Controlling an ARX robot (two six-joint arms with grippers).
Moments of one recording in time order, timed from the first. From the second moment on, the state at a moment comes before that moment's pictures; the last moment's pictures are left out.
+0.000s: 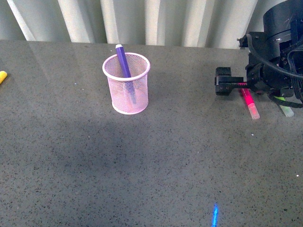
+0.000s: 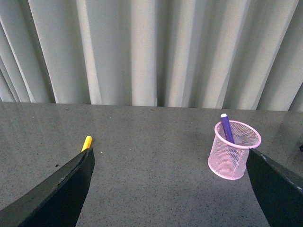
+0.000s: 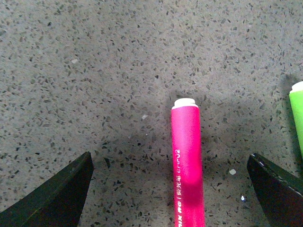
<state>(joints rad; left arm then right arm) 0.00 0.00 0.01 0.00 0.00 0.00 0.14 2.30 1.25 0.24 0.11 0.11</state>
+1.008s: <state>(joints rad) 0.00 0.00 0.01 0.00 0.00 0.00 0.13 2.35 1.31 0.22 0.11 0.19</state>
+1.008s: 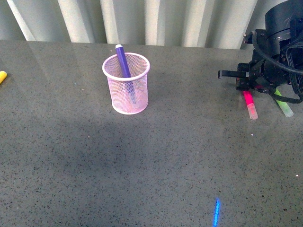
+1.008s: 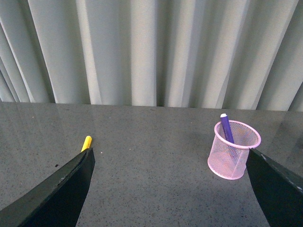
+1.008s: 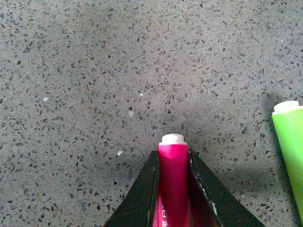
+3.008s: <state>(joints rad) 0.00 0.00 0.01 0.00 0.00 0.00 0.57 2.39 1.32 1.14 -0.19 -0.24</state>
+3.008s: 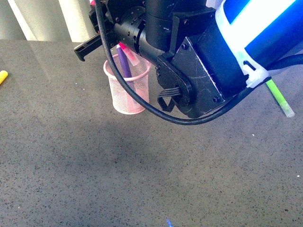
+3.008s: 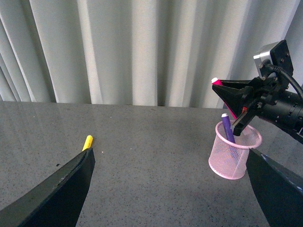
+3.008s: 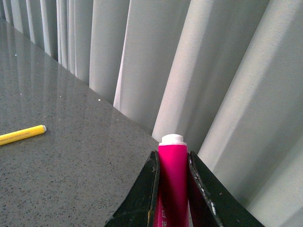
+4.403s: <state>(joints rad) 0.00 0.00 0.01 0.00 0.00 0.00 0.37 1.80 0.84 0.67 0.35 0.13</state>
